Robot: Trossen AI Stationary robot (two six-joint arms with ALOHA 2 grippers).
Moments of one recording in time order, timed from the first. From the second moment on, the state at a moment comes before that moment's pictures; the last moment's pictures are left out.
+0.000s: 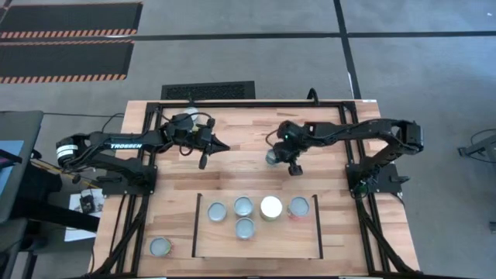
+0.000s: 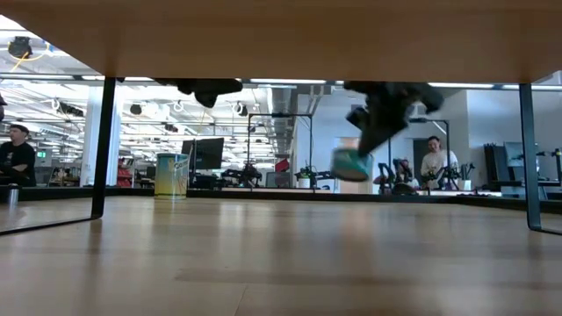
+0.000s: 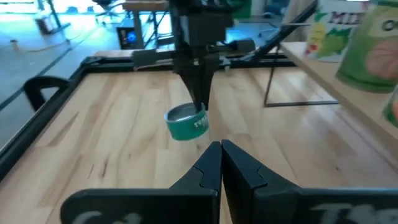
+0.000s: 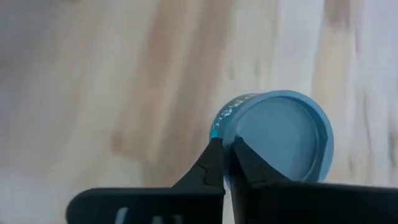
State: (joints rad) left arm 0.42 1.21 0.53 0.38 0.50 0.14; right arm -0.27 1.51 0.91 -0.41 -0.27 -0.42
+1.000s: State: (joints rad) left arm 0.25 1.21 0.67 0.00 0.29 0.37; right arm -0.20 1.95 1.66 -0.71 -0.48 -0.52
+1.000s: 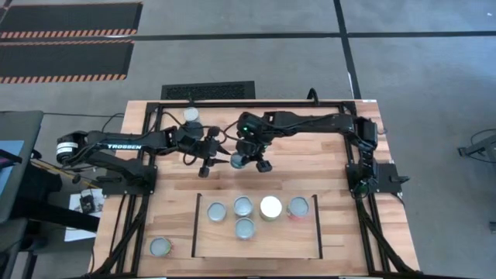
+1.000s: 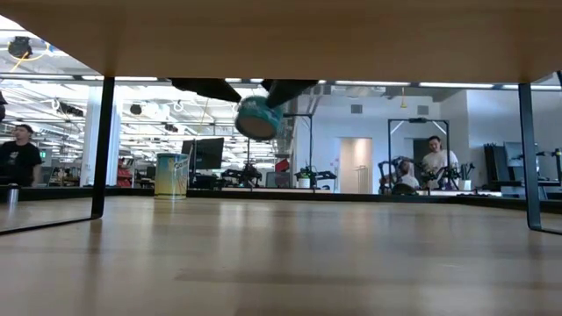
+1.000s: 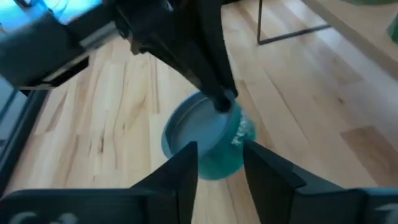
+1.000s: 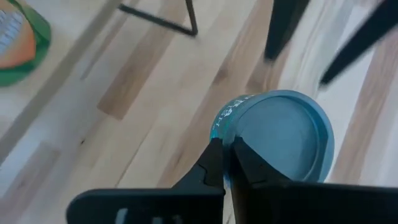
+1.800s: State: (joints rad) left arm 0.22 1.21 0.67 -0.01 0.39 0.45; right arm -0.17 1.95 1.66 -0.60 -0.53 -0.53
